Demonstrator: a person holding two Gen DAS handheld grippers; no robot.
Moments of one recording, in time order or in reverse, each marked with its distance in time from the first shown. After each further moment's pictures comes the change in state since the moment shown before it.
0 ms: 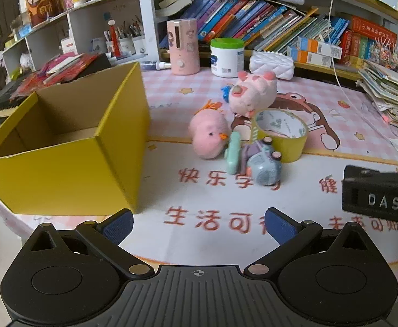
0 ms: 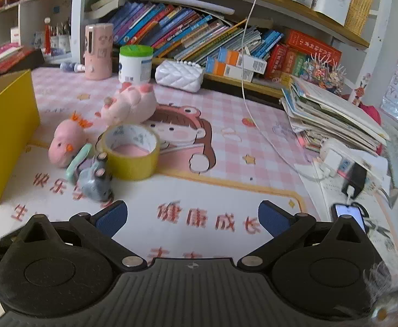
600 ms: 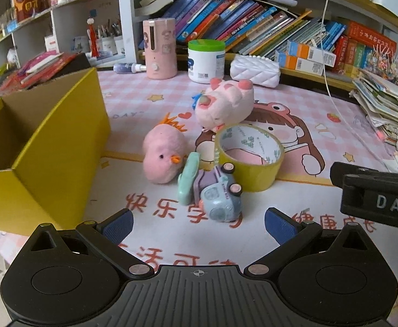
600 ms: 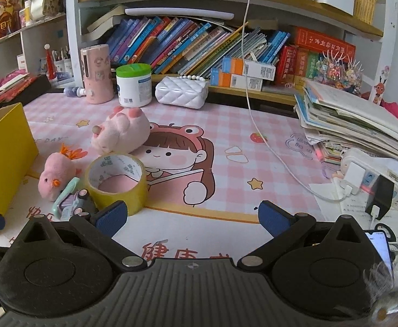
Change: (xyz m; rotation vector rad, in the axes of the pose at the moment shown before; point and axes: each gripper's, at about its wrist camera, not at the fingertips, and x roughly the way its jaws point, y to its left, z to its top) left arm 0.041 -0.044 0.029 -0.051 -0.001 -0.056; right arm 0.039 -0.047 0.022 0.059 -0.049 0.127
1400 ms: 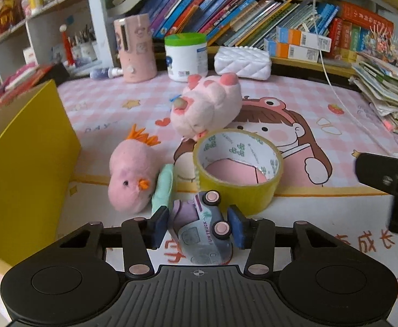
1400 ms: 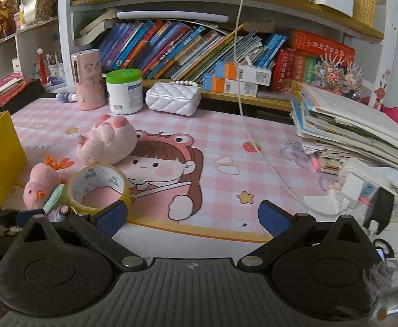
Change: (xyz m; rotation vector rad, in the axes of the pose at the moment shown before) left arm 0.046 -0.020 0.021 0.077 0.012 -0.003; right arm 0.017 -0.017 0.014 -0.004 -0.014 0.006
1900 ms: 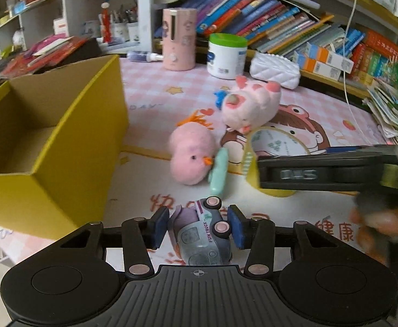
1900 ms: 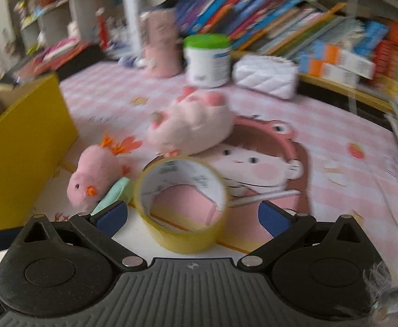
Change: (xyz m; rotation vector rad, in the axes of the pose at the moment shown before) left arm -0.041 0.059 -0.014 -0.132 0.027 0.004; right arm 0.086 0.076 0.017 -0.151 0.137 0.274
